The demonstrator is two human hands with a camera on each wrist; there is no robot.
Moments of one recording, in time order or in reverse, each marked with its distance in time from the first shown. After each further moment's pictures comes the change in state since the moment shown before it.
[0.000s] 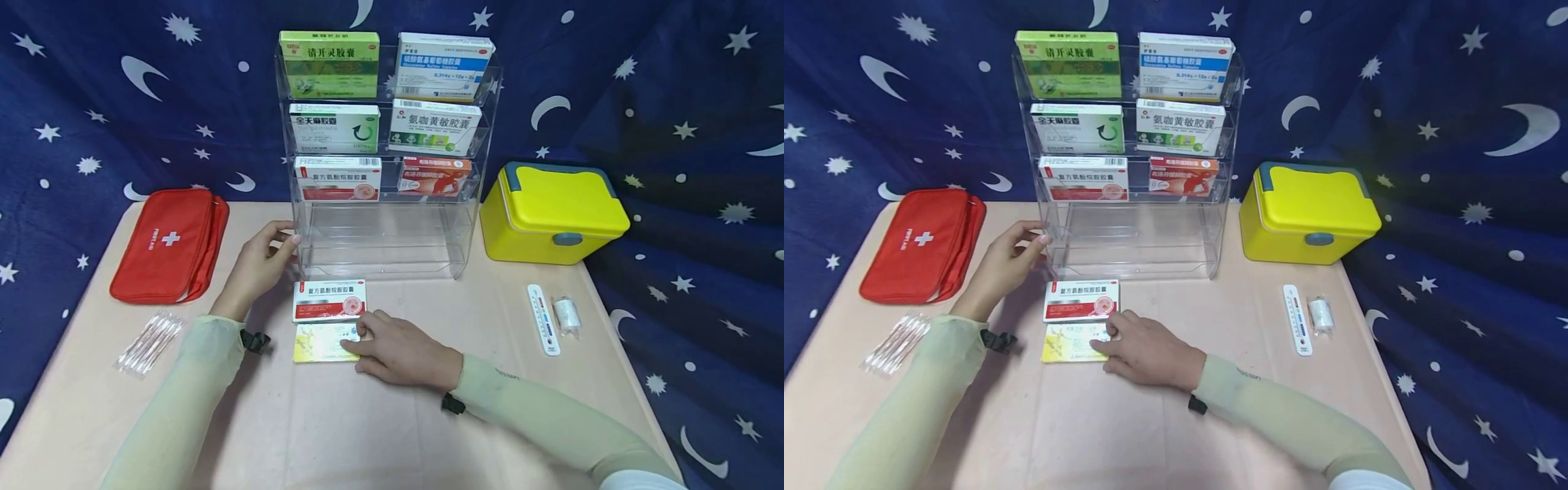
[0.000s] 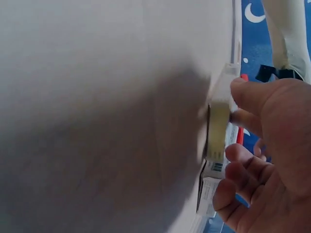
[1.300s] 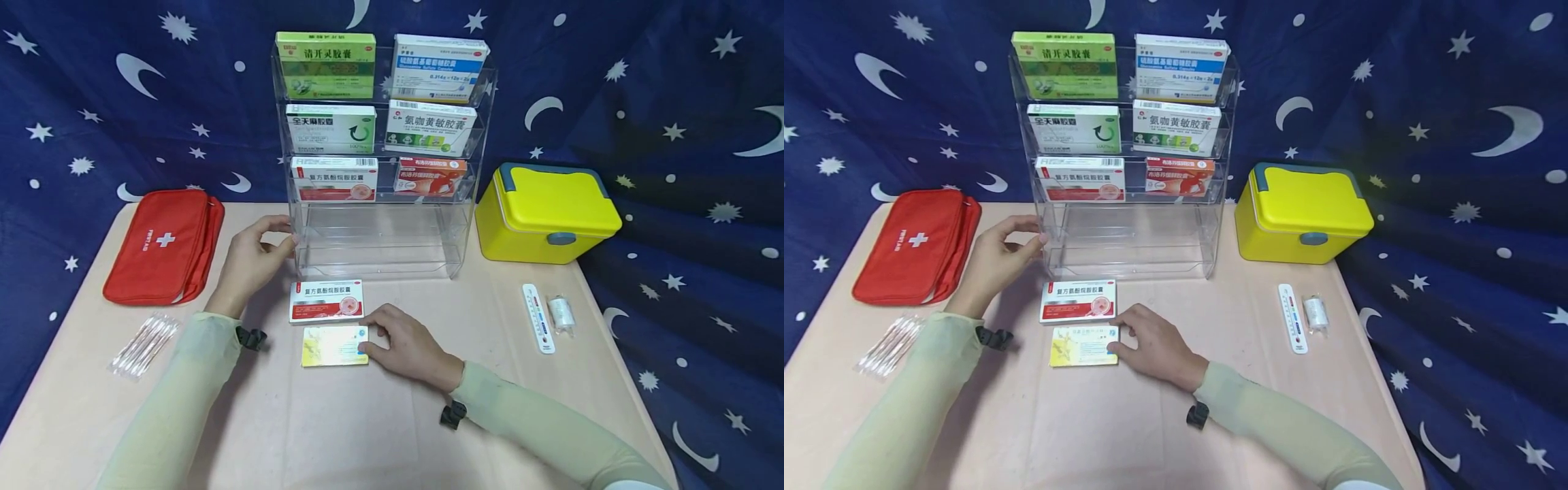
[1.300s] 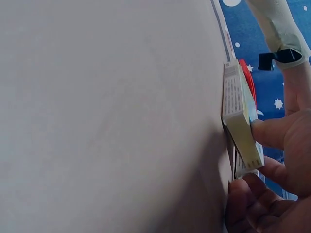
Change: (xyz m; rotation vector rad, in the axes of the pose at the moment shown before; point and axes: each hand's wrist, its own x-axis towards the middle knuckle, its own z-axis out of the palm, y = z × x) left_hand 0.001 0.007 -0.004 0.007 0.115 0.078; right_hand -0.010 0.003 0.018 0.407 0.296 0.402
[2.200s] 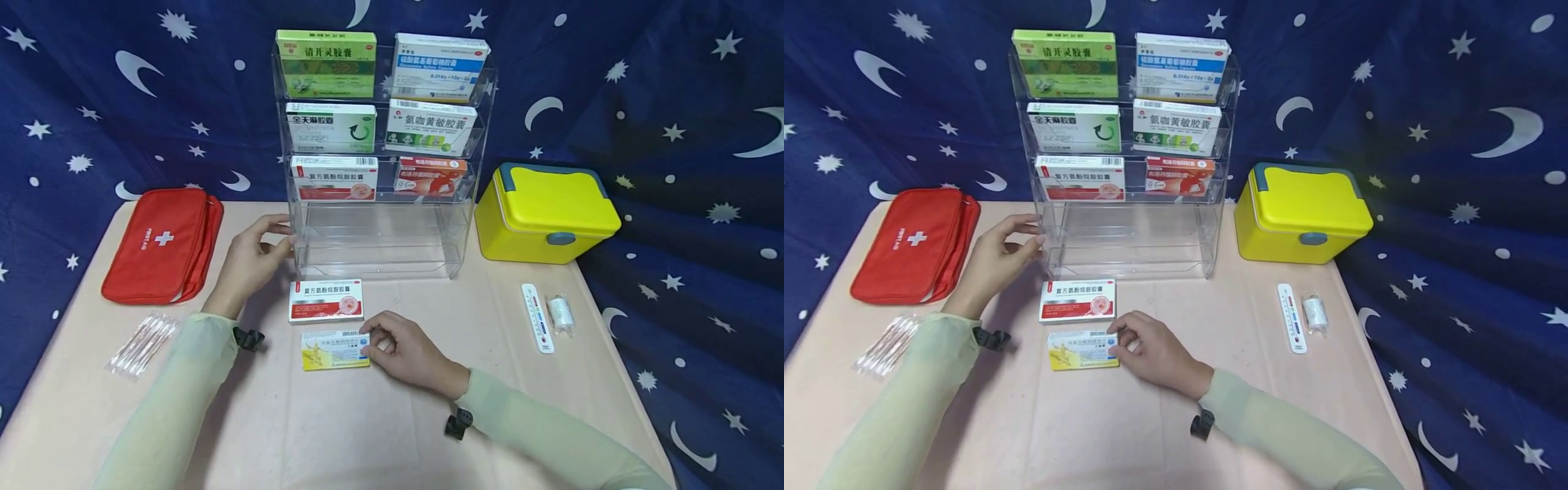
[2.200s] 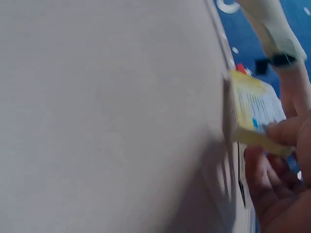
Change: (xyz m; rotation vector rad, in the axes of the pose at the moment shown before) left_hand -0.001 -0.004 0.000 -0.001 -0.012 0.028; right_hand -0.008 -0.003 -0.003 0.264 0.014 -0.050
